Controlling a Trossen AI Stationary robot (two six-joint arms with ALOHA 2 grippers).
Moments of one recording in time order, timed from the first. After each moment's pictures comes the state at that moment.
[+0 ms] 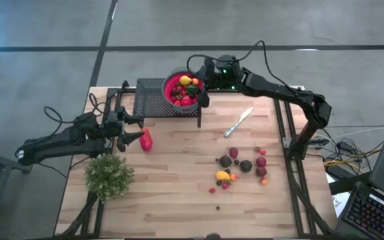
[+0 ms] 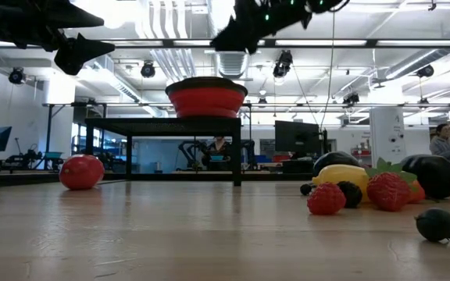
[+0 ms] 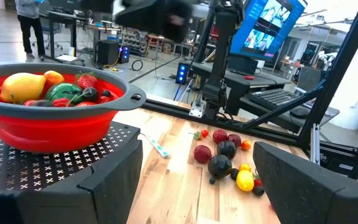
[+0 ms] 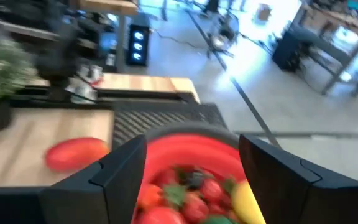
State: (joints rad) left arm 0.22 0.30 0.34 -0.11 0.06 -0.19; right arm -0.44 1.69 1.53 -0.15 -0.22 -0.24
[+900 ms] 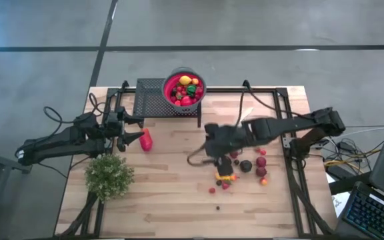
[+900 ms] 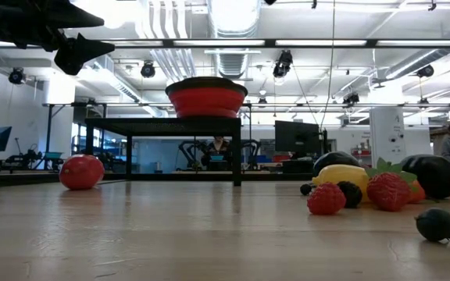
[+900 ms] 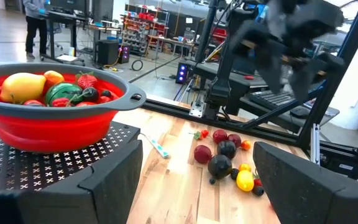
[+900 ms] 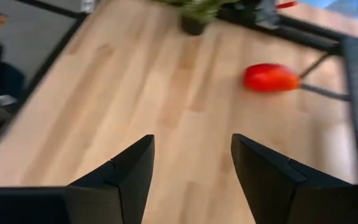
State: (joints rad) left arm 0.22 0.30 0.34 -0.11 0.06 -0.19; right arm 0.20 1.57 1.50 -0.66 0.00 -0.11
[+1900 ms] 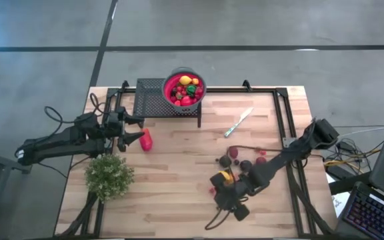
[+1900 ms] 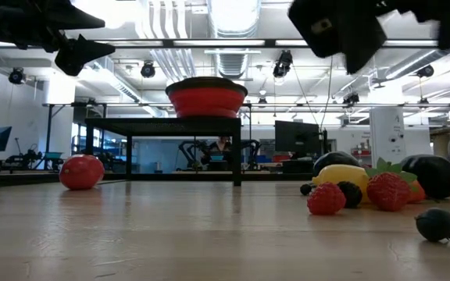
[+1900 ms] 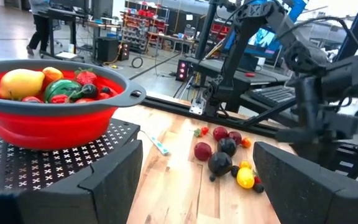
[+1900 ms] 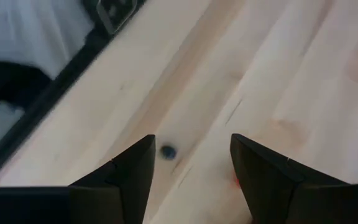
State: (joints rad) left arm 0.22 0.31 0.34 -0.12 0.06 -0.19; right arm 0.55 1.73 1.17 -0.39 -0.02 -0.02
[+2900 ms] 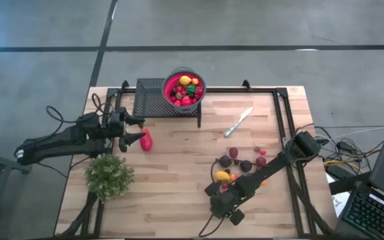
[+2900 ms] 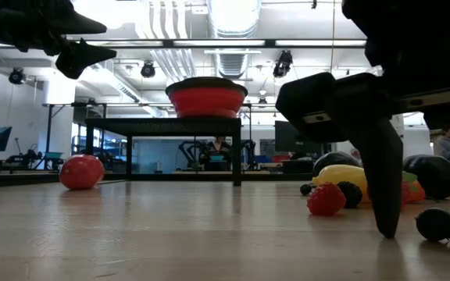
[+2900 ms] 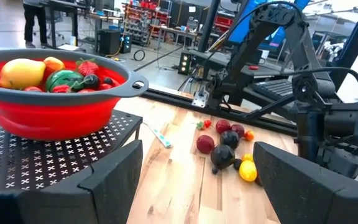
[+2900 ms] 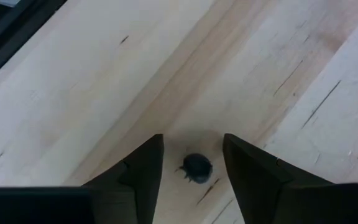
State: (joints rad) left arm 0.22 0.32 0.34 -0.13 0.06 -0.19; right arm 0.56 2.00 1.19 -0.30 -0.09 -0.10
